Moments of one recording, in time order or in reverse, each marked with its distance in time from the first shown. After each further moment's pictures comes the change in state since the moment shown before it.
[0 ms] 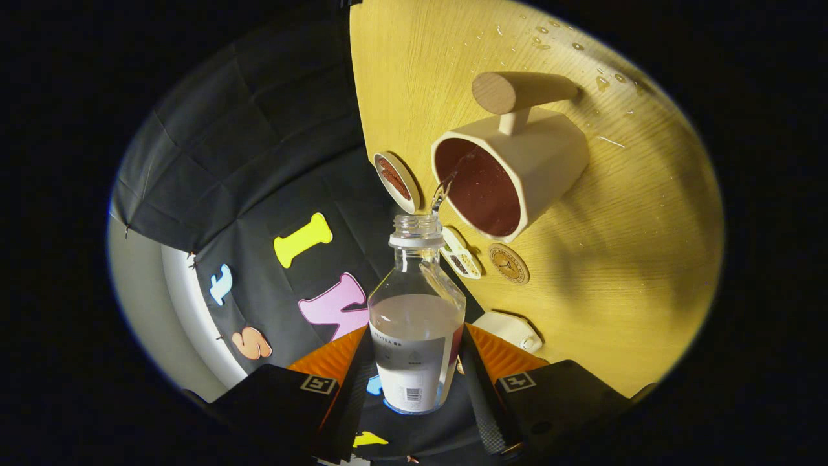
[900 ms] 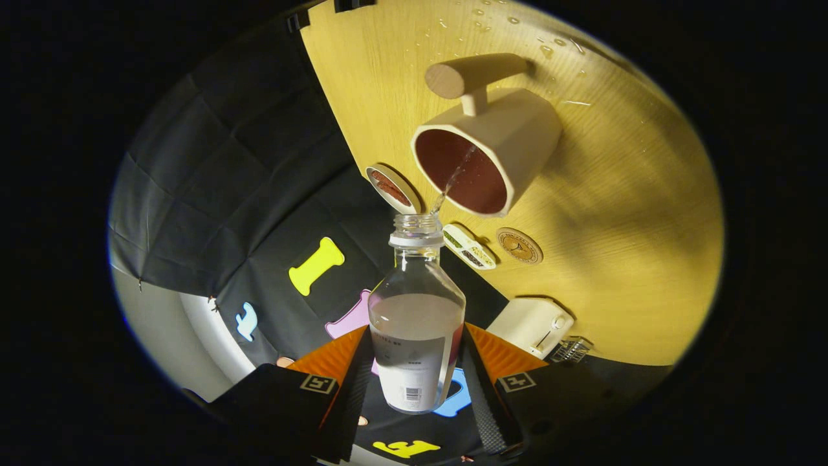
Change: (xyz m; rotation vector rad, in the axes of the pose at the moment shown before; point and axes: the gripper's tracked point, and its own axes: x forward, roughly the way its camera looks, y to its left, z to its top) arm 0.002 0.012 -0.008 0.204 -0.028 0.039
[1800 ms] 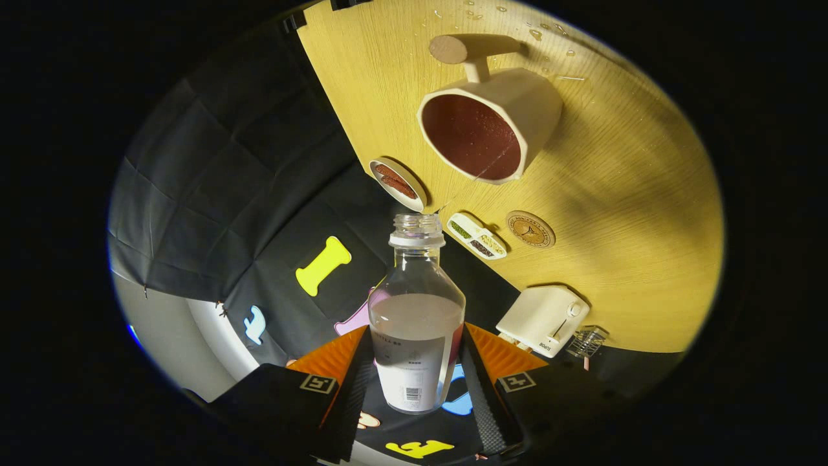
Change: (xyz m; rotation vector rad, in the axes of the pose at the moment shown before) arm 0.008 0.015 -0.020 0.032 -0.001 0.031
